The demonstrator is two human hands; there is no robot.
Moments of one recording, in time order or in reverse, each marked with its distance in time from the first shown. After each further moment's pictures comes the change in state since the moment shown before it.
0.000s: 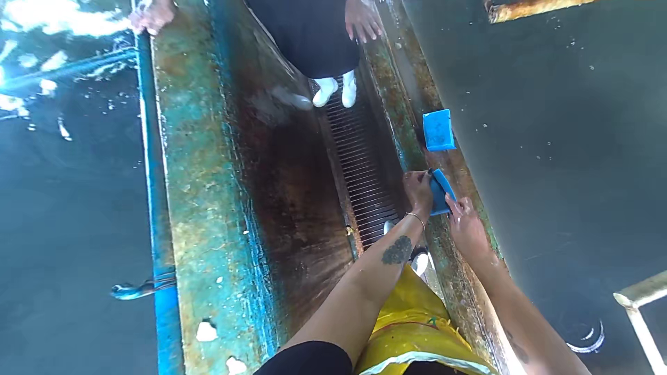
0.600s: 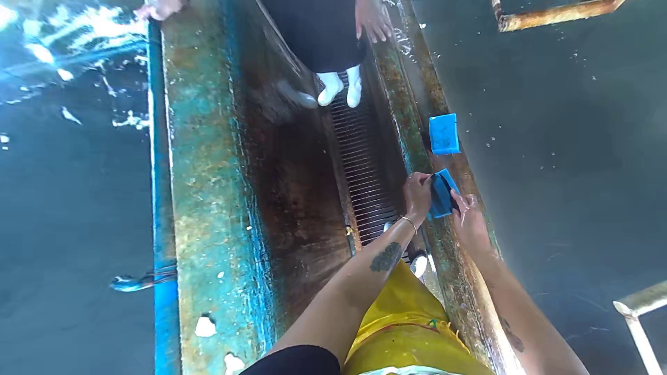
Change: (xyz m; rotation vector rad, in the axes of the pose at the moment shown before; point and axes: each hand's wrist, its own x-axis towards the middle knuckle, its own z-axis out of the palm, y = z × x) left_hand -0.008 0.008 -0.041 0.132 -0.182 0.193; right_hand 0.018 0.001 0.002 0.146 0.078 -0.017
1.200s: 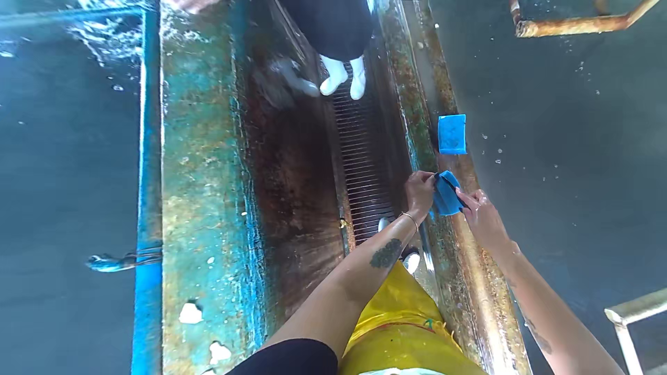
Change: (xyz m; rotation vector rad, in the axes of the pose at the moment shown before) left_hand 0.014 -0.015 0.007 -0.262 0.100 -0.163; right_hand 0.014 -0.006 -0.035 -0.159 -0.167 -0.103
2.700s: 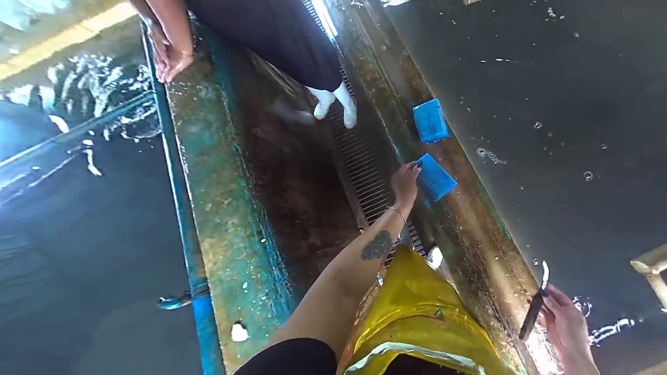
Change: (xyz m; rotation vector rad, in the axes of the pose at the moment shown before) left_hand 0.002 -0.008 -0.003 0.027 -0.093 0.021; right_hand -0.279 0.157 0.127 1.286 0.639 0.761
